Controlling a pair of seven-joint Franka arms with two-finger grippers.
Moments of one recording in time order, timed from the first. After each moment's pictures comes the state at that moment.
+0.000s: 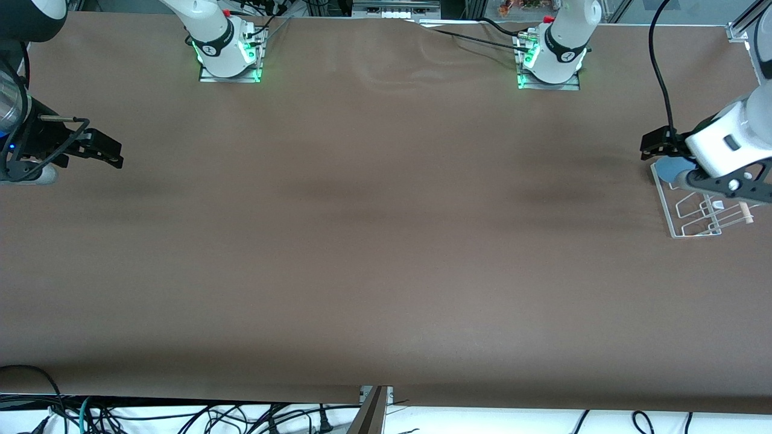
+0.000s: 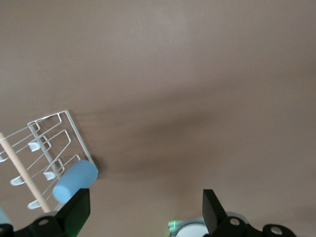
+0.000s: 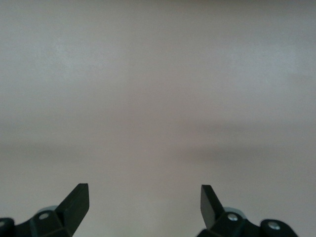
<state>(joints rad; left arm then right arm) 0.17 0.11 -0.23 -1.52 0.09 1.46 0.16 0.08 0.11 -0.02 -1.50 -0.04 1.56 0.04</state>
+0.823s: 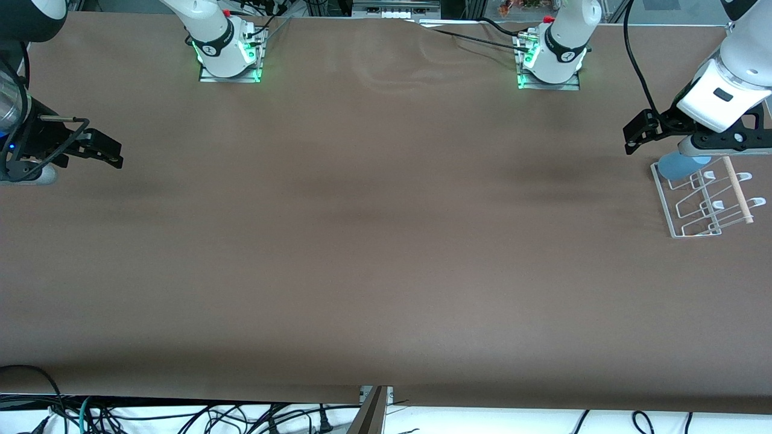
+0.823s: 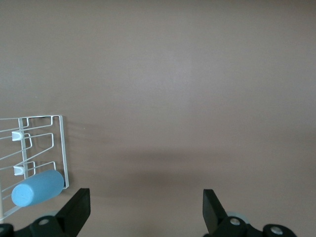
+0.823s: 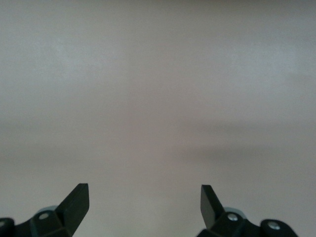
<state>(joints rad) 0.09 -0.11 -0.17 -1.80 0.03 1.72 -0.13 0.08 0.11 -0.02 -1.50 -0.04 1.56 0.04</state>
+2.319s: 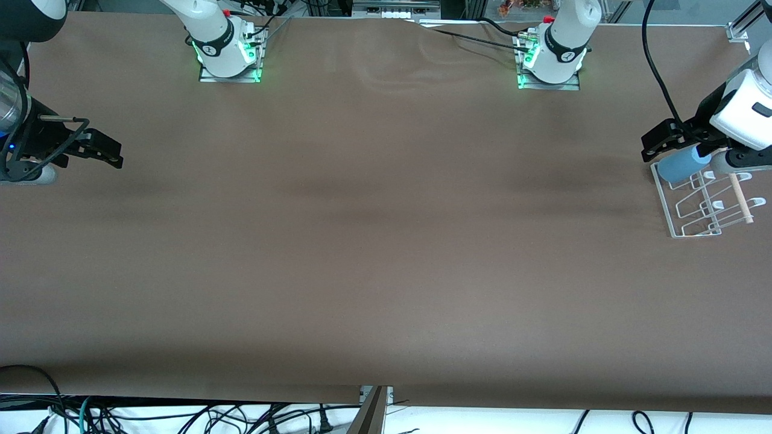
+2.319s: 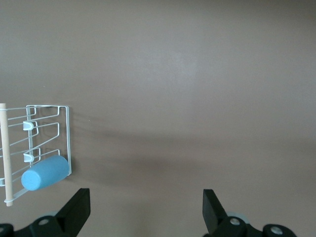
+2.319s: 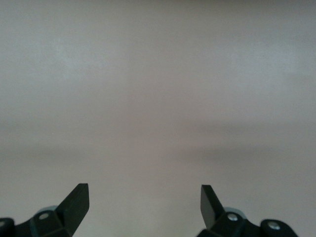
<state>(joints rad) -0.22 0.04 0.15 -1.52 0.03 1.53 -0.19 0.07 0.11 -0.02 -1.50 -0.04 1.56 0.04</state>
